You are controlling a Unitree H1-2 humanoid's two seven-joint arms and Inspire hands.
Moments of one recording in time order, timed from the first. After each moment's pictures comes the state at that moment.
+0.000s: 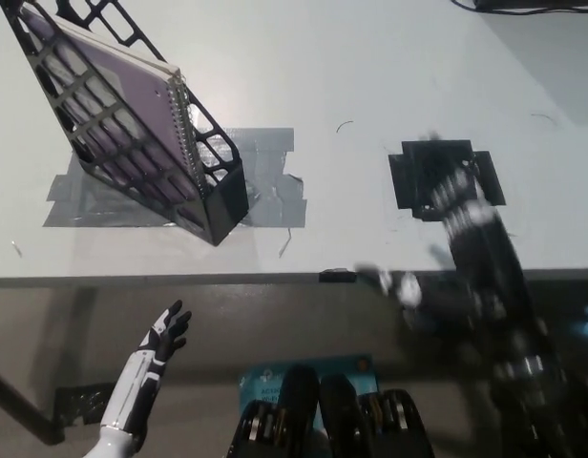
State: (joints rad) left_arm 0.03 0.16 -0.06 0.04 0.06 -0.16 -0.08; right_arm -0.31 0.00 0.12 -0.26 0.04 -0.05 0.12
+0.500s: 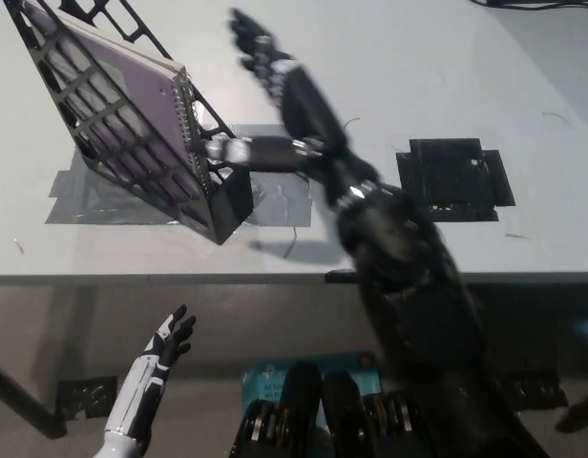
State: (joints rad) left_arm 0.03 0.15 -0.07 0.04 0.06 -0.16 -0.08; right_arm -0.82 0.17 0.15 0.36 0.01 0.04 0.12
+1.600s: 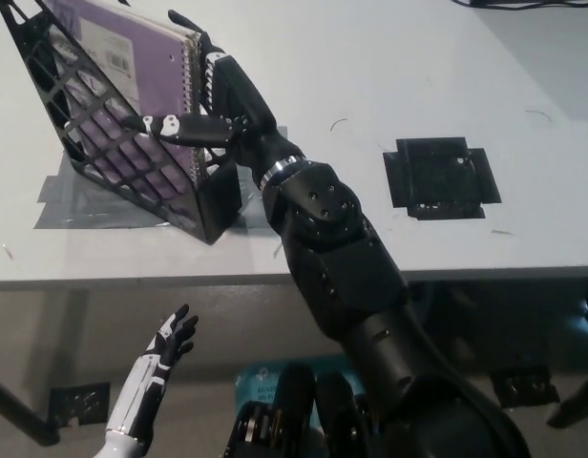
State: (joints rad) left_arm 0.03 0.15 -0.07 0.03 0.05 -0.16 -0.09; right_arm -1.00 0.28 0.03 0.76 0.07 -0.08 0.09
